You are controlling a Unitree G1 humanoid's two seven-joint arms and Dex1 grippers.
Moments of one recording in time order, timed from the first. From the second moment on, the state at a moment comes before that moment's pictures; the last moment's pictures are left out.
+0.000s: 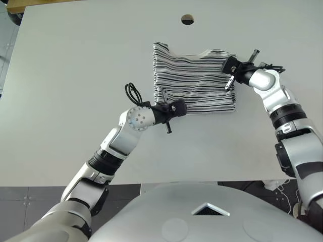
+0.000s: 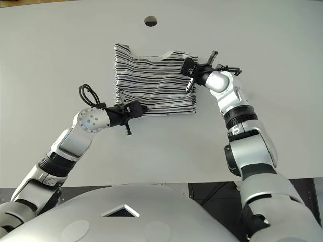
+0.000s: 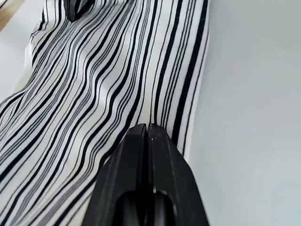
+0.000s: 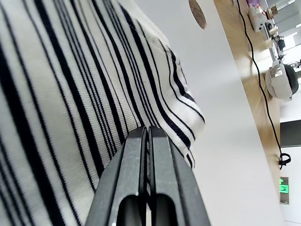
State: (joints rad) left arm -0.15 0.44 -0.54 -0.13 0.22 0.33 -0.72; right arm -0.62 -0.45 0.39 0.88 -0.43 -0.26 0.44
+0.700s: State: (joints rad) left arm -0.21 0.68 -0.37 -0.01 0.12 0.33 -0.89; right arm 0.10 -0.68 0.59 -0.50 -0.20 0.22 0.96
